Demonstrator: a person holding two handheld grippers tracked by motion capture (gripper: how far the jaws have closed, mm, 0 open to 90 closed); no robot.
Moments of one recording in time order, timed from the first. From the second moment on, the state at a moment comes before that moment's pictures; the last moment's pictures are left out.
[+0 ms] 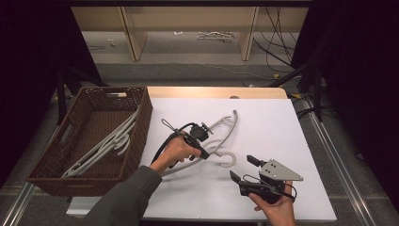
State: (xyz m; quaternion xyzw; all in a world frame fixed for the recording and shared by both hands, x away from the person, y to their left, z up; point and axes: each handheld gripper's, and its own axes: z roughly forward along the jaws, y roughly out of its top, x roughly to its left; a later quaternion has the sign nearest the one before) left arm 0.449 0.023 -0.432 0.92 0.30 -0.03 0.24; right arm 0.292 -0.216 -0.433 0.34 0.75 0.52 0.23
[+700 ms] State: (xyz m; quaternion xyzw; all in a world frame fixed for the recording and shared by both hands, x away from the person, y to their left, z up) left arm 0.463 0.068 -0.400 0.85 0.37 -0.04 0.36; right arm 0.293 -0.216 -0.433 0.34 0.75 0.52 0.23
